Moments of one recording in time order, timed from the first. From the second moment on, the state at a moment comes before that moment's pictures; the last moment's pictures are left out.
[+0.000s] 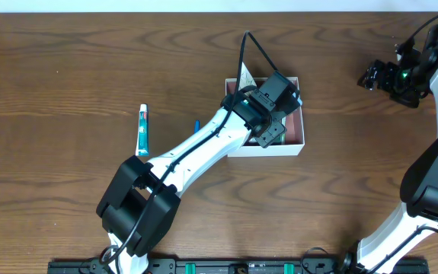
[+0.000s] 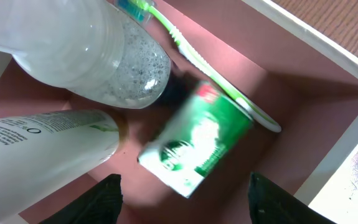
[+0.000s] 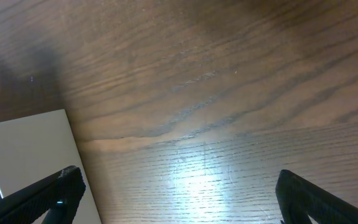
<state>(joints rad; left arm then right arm) -0.77 1.95 1.56 -0.73 -0.03 0.18 -0.33 2.00 1.70 -1.00 -0.32 0.04</state>
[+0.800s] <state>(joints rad) -0.71 1.44 1.56 -1.01 -0.15 0.01 -0.33 2.00 1.70 -1.00 -0.32 0.04</state>
